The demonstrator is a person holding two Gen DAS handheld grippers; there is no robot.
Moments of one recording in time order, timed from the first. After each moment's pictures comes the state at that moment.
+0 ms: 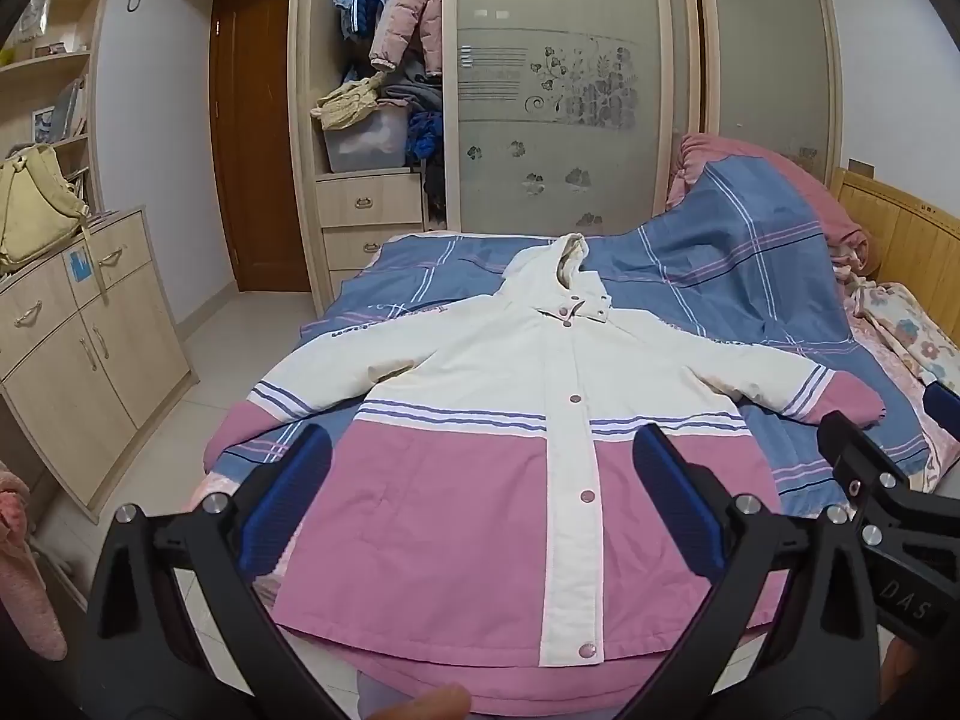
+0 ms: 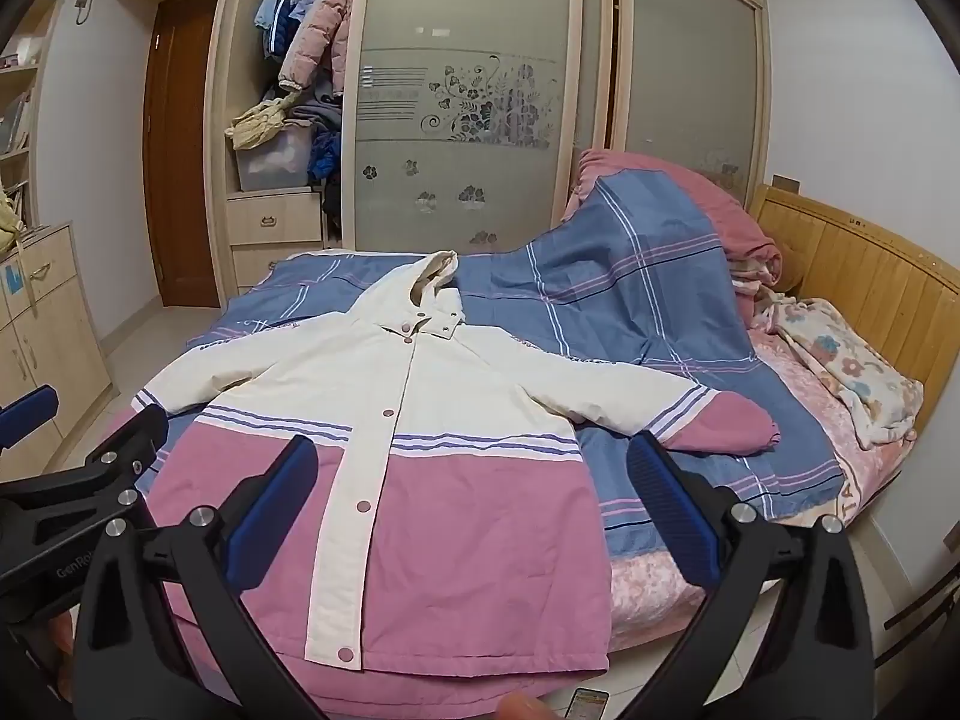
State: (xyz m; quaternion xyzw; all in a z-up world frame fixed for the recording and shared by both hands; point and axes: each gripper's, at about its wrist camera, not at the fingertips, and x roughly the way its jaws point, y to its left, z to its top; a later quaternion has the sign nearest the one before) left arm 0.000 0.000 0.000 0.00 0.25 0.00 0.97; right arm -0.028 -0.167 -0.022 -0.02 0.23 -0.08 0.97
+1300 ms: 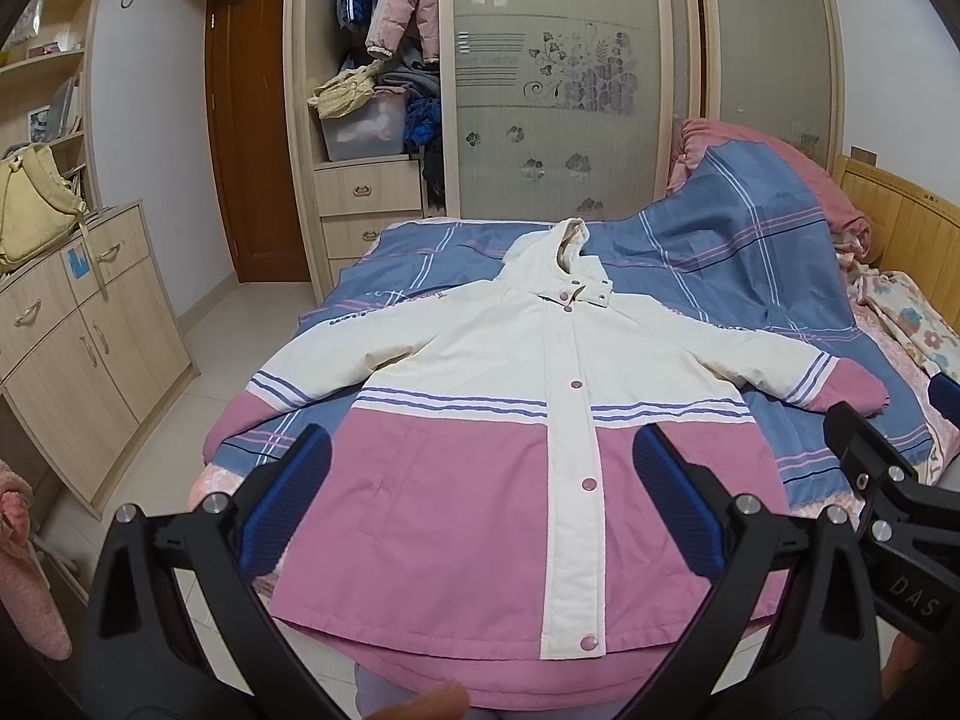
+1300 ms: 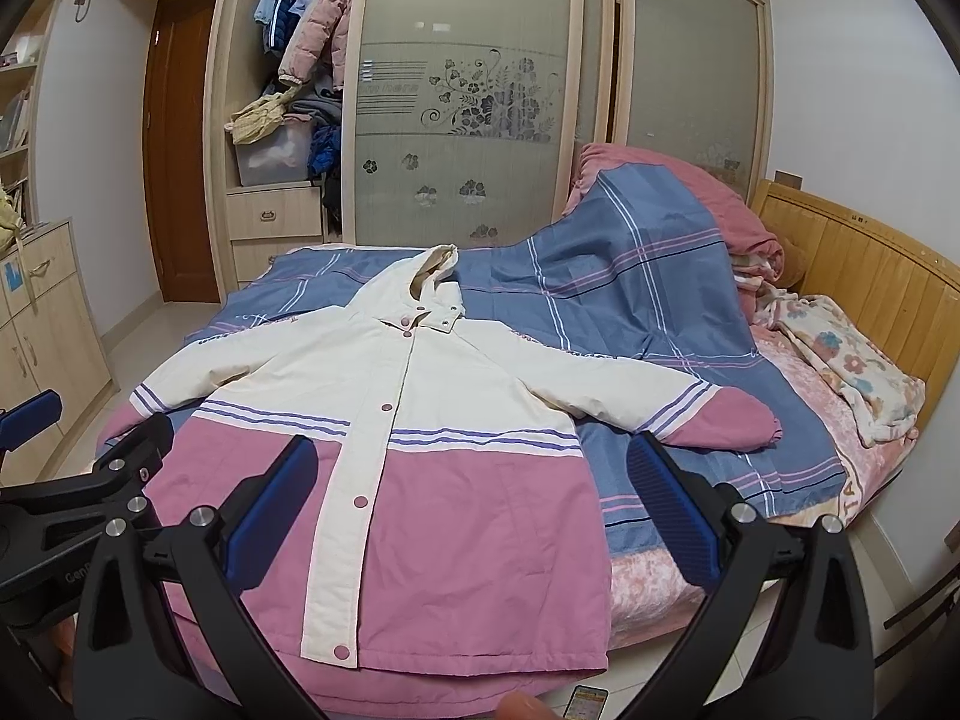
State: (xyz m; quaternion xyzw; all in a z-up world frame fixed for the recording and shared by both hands) left arm 0.001 -0.001 -0.015 0.01 0.26 0.00 0.96; right arm -0.020 -0.176 -0.033 -0.02 0.24 -0.08 0.97
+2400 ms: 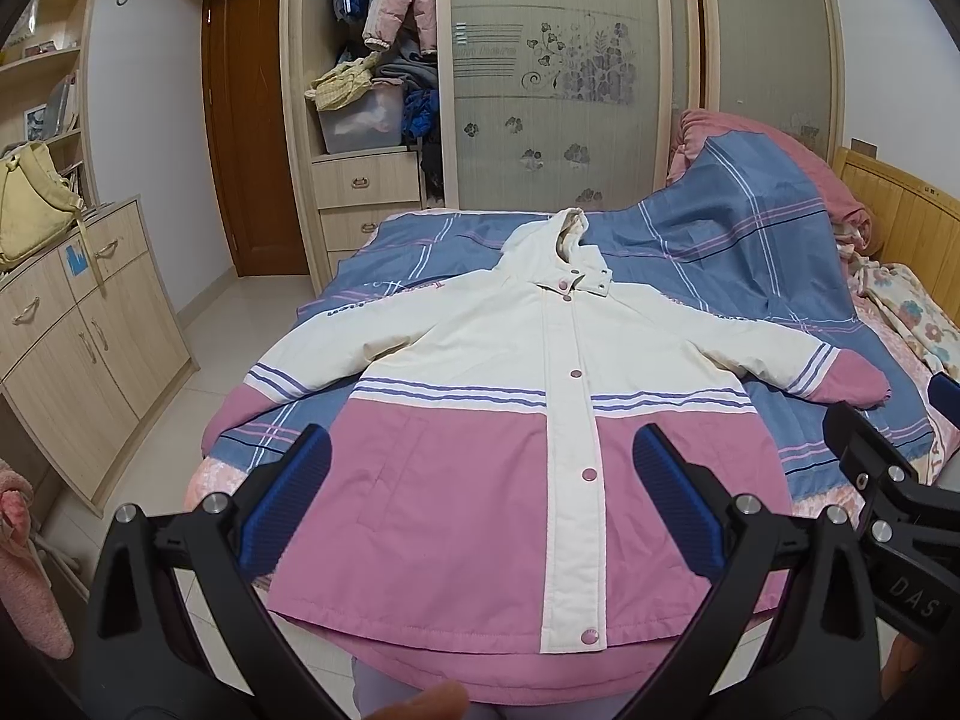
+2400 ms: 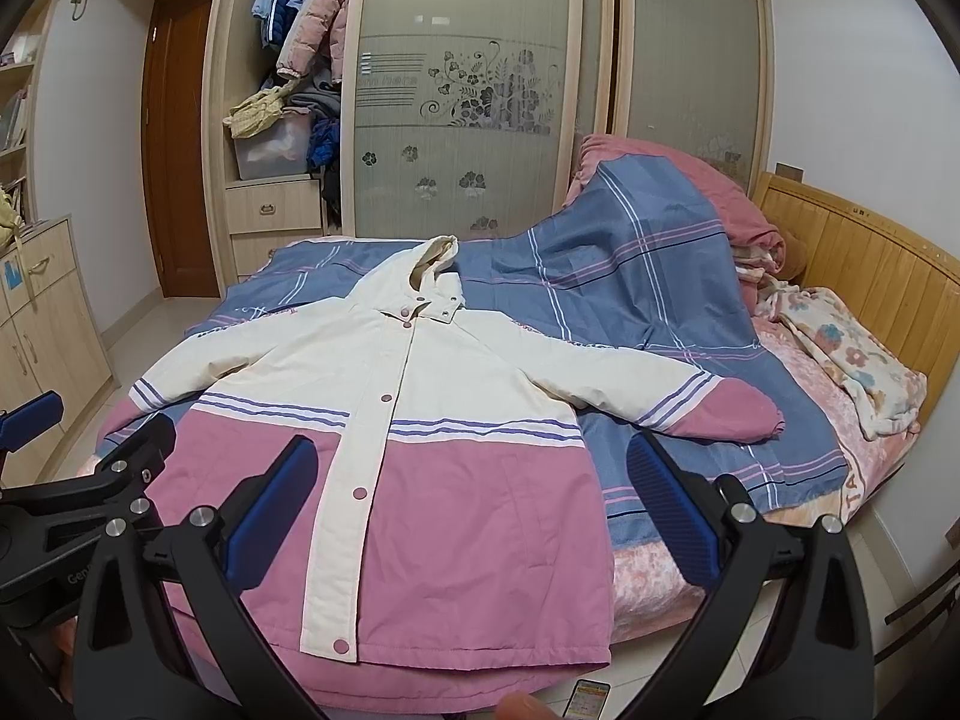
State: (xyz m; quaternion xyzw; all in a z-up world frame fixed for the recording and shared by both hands) left arm -0.003 -0.004 -0.026 0.01 0.27 0.00 0.96; right arm -0.020 -0.177 -0.034 -0.01 0.24 -0.08 0.97
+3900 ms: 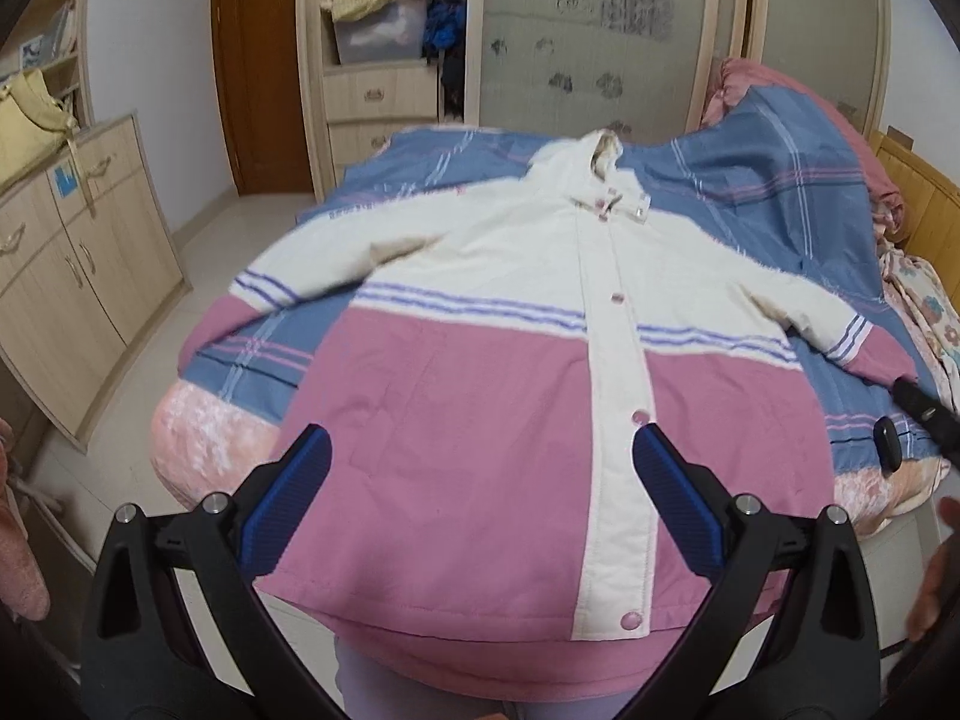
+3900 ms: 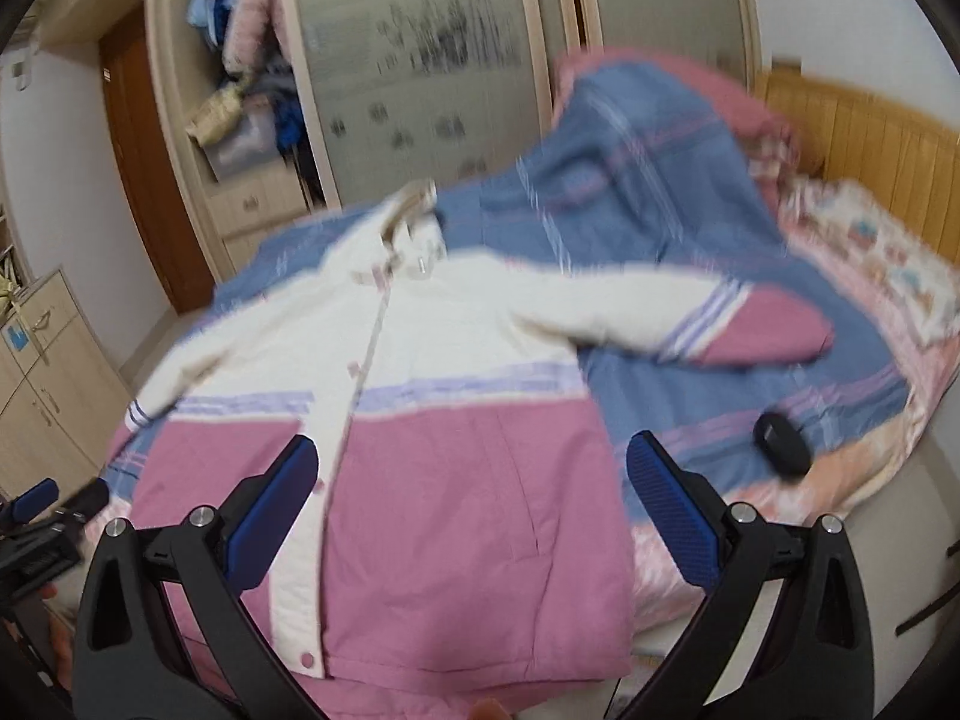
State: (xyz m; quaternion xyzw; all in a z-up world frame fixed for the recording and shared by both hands) left arm 0.052 0.030 -0.092 -0.02 0.37 0.01 0.93; right arm 0.049 -0.272 -0.127 0.10 0.35 -0.05 0.93
